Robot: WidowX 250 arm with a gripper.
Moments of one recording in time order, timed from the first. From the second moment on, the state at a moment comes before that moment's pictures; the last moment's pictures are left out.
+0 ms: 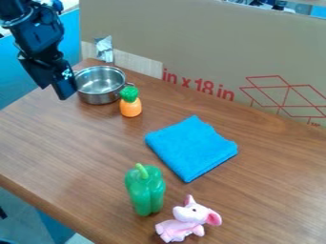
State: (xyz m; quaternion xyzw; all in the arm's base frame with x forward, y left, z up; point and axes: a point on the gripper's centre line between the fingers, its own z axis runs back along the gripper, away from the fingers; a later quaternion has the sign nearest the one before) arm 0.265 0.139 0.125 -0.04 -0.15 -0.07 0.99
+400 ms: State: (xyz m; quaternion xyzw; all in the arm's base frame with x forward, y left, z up) arm 0.287 0.151 0.102 -0.07 -0.12 -0.09 0.99
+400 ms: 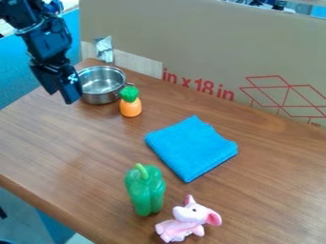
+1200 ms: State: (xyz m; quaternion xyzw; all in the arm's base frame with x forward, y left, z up) arm 0.334 0.175 0.085 0.04 -0.14 -0.28 0.95
